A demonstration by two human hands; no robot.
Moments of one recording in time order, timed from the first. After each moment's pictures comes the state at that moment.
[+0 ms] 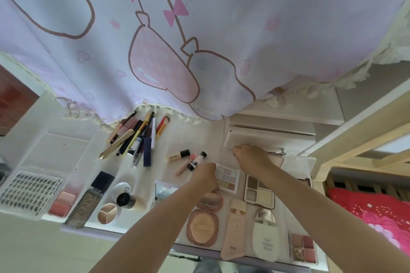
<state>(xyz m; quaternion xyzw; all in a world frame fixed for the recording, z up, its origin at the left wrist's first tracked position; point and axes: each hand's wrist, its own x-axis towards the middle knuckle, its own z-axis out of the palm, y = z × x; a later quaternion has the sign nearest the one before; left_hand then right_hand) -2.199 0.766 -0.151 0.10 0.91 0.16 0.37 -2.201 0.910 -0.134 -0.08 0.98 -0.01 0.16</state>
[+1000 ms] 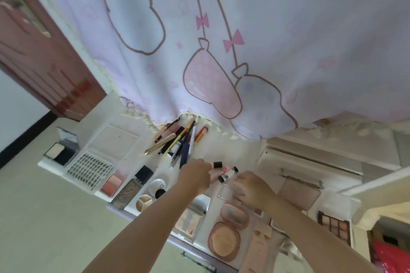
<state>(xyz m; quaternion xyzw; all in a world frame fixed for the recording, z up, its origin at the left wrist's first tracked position) -2.205 0.685 -0.098 0.07 0.97 0.09 0.20 -2.201 0.866 -0.157 -0.24 0.94 -0.11 0.21</state>
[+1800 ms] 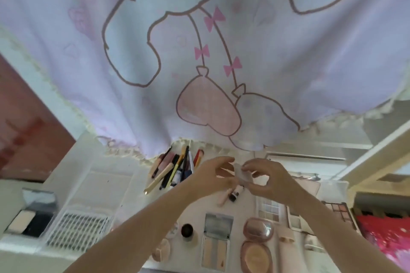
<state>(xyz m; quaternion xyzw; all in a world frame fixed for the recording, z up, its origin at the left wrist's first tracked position) -2.223 0.635 -0.034 0.19 0.80 0.49 0.28 -2.177 0.814 -0.048 -0.11 0.90 -0.42 -0.06</state>
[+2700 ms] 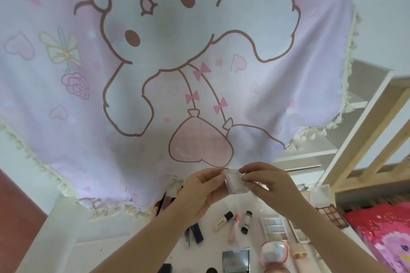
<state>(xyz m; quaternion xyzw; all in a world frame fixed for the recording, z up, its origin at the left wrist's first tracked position) -2.249 0.588 0.018 0.18 0.51 0.75 0.37 -2.169 0.747 0.018 -0.04 0.87 -0.45 -0.22</state>
